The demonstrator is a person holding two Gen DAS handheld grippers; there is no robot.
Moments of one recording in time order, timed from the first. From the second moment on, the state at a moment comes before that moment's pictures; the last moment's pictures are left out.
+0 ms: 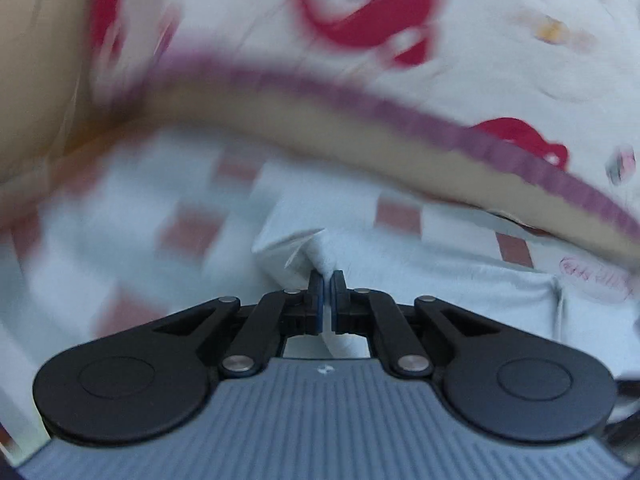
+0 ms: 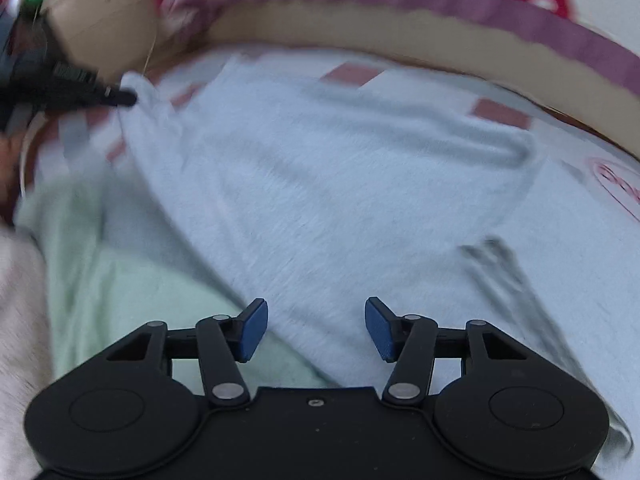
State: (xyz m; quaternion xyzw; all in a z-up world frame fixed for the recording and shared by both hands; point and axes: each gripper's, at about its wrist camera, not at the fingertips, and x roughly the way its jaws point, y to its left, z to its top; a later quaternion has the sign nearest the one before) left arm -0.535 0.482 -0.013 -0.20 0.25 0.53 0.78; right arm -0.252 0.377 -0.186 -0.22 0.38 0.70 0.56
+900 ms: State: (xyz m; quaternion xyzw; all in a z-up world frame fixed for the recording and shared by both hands) left arm -0.336 0.489 -0.086 -0.12 0.41 0.45 0.78; right arm -0.082 0.292 -0.189 0.07 0.53 0.59 0.61
